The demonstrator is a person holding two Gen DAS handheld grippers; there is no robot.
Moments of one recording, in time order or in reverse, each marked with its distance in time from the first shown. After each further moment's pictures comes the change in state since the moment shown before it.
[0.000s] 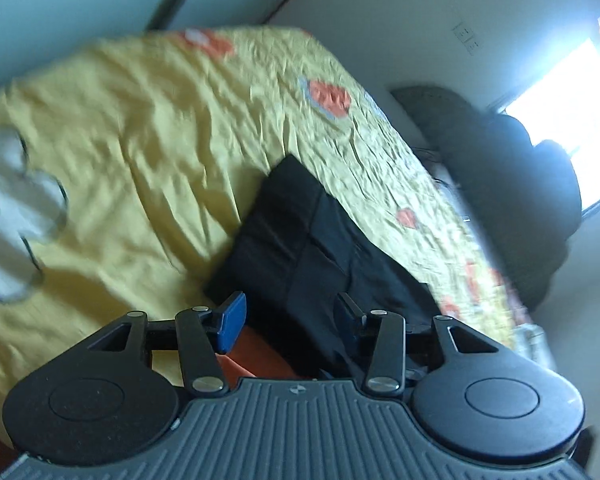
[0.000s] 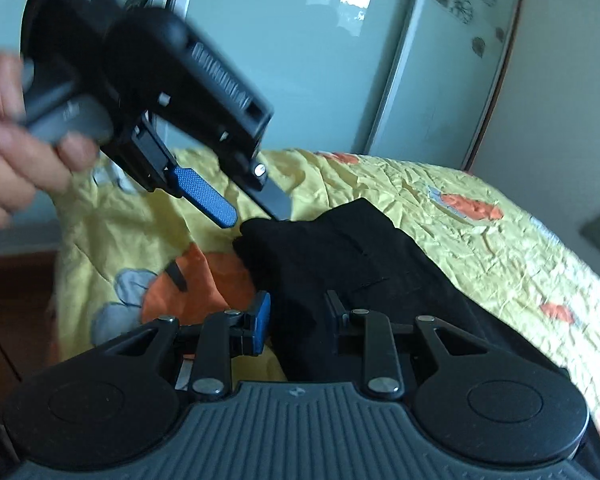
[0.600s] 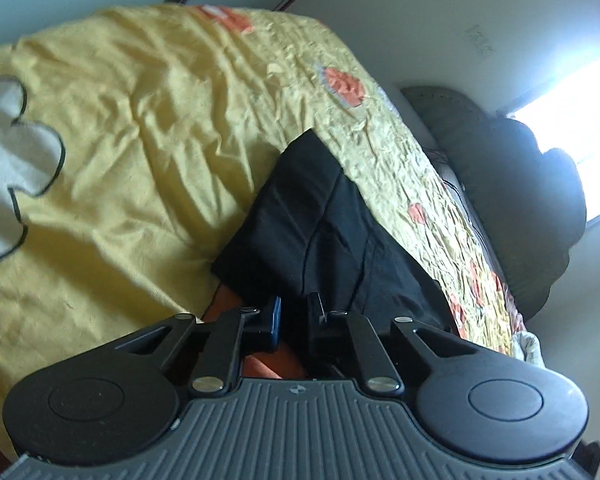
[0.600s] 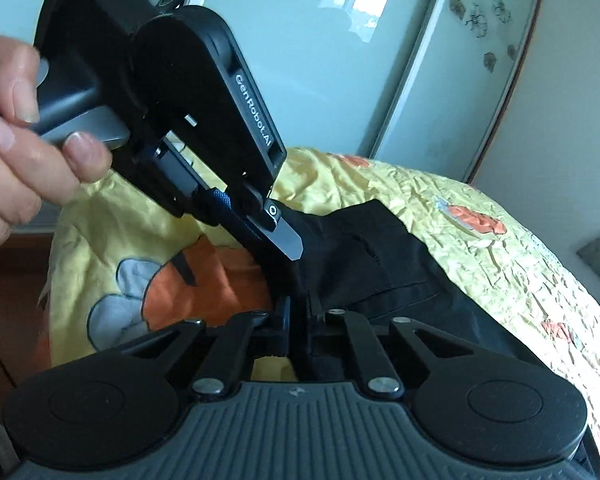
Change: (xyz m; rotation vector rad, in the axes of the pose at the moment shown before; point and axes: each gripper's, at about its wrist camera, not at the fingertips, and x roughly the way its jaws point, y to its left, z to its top) left arm 0.020 0.011 -0.014 -0.036 -0.002 0.020; right arm 0.007 0.016 -0.002 -0.062 0.005 -0.004
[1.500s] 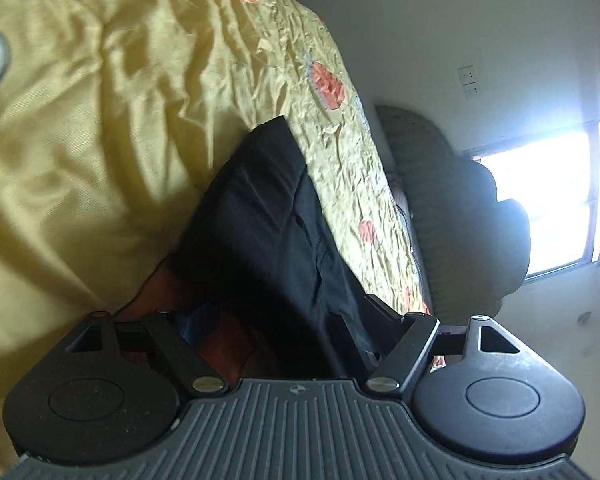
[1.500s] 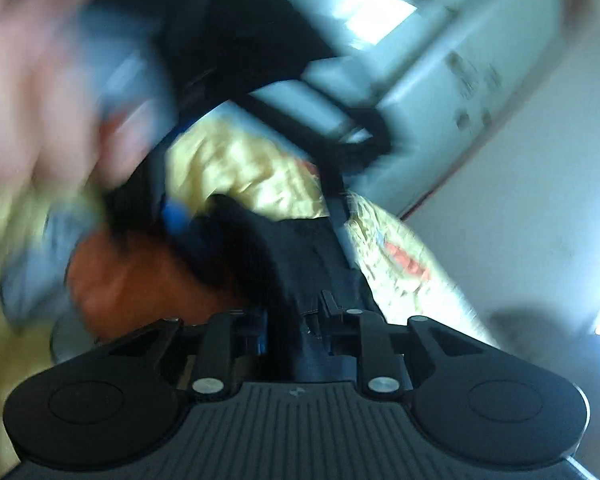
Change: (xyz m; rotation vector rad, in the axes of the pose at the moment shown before) left arm 0.031 0.005 0.004 -0.204 0.013 -0.209; right arm 0.007 0.018 0.003 -0.137 -0.037 -0.237
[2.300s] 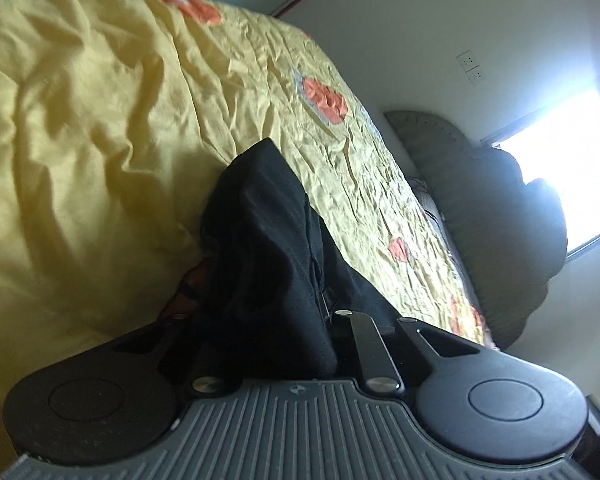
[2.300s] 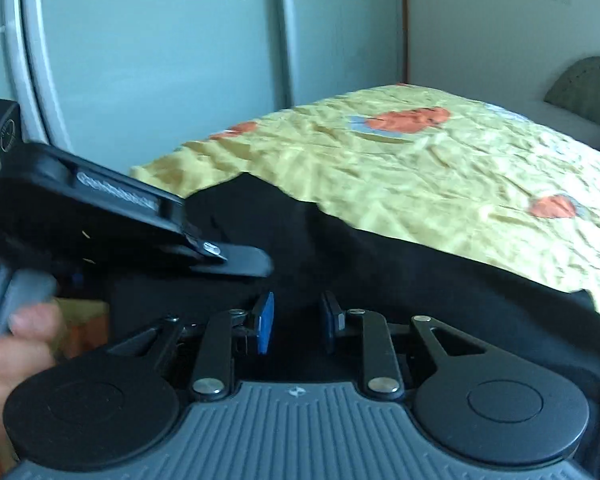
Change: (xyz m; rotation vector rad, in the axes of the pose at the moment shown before) left arm 0.034 -0.019 0.008 0.190 -0.100 0.125; right arm 0.057 -0.093 -0.016 0.613 0.197 0.240
